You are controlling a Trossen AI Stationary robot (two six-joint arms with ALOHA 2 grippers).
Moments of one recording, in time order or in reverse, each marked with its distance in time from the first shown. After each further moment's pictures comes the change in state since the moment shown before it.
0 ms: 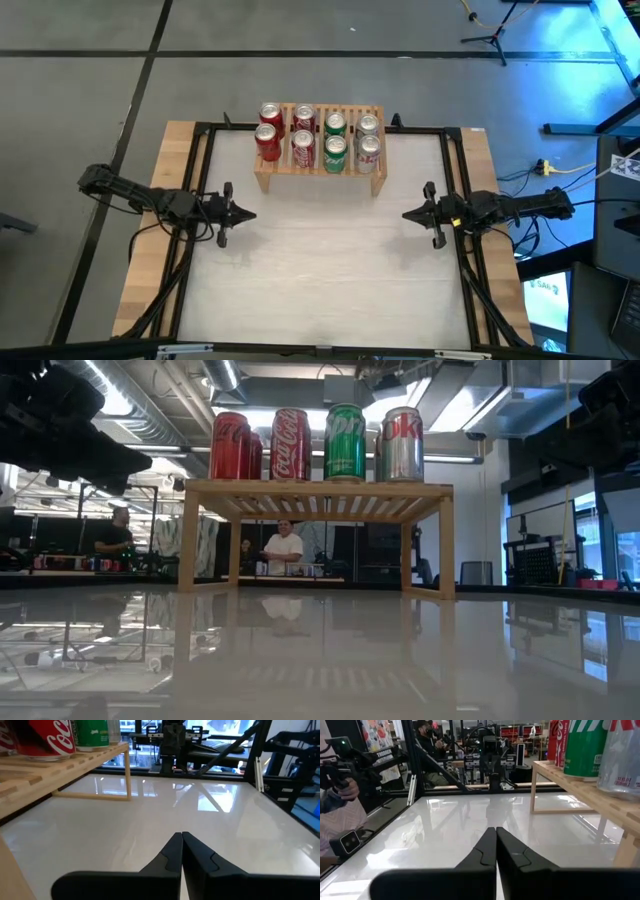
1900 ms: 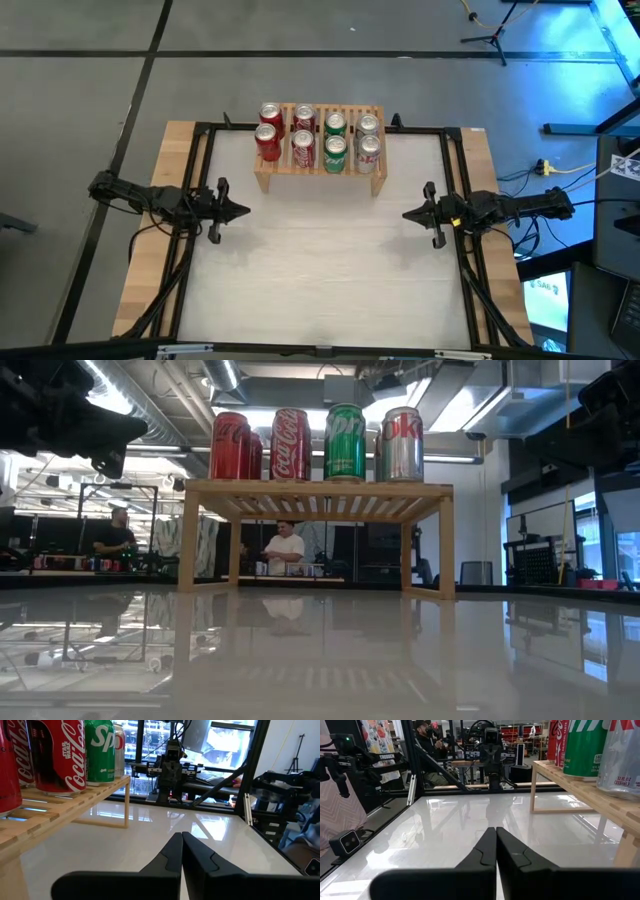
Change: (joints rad) left arm 0.000 -0.188 0.021 -0.052 0.007 -0.007; right arm 0.000 0.000 0.000 -0.003 0.000 0.001
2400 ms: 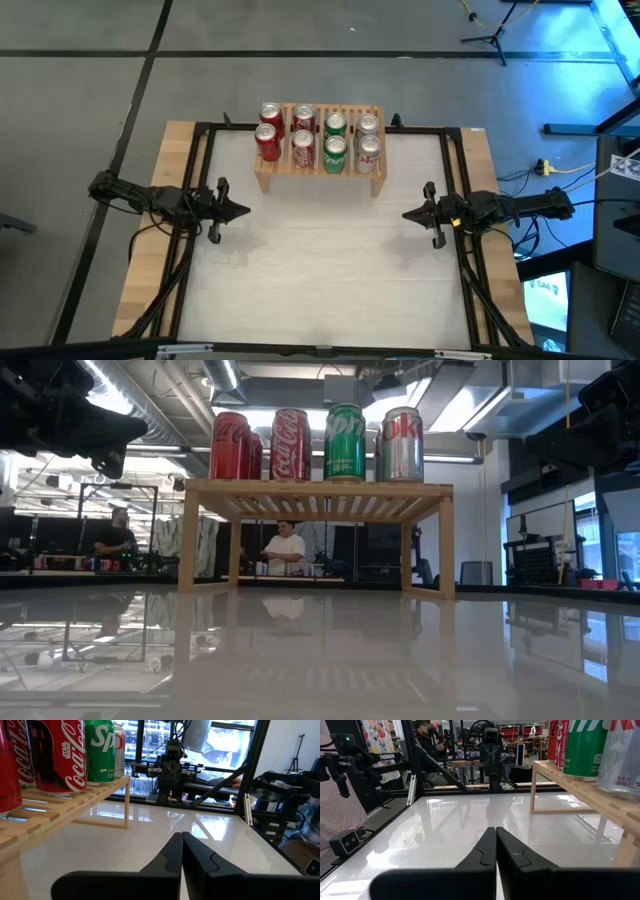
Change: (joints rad) left arm 0.000 0.000 0.000 0.000 0.000 0.000; right arm 0.000 0.000 0.000 0.000 0.000 0.000
